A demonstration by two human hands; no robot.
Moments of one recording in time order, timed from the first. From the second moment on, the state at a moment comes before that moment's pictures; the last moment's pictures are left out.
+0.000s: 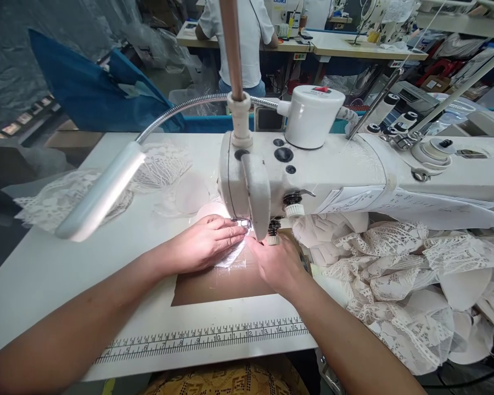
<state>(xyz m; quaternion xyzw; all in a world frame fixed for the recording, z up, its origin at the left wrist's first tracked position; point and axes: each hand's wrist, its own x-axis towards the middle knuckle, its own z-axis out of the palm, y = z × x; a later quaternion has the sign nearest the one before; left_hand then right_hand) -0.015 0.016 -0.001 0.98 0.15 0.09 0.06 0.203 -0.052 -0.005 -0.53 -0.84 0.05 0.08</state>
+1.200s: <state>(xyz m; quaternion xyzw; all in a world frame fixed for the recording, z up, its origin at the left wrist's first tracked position) -0.005 0.008 -0.004 0.95 0.26 0.15 0.07 0.210 -0.055 -0.014 -0.56 -0.82 0.09 0.11</state>
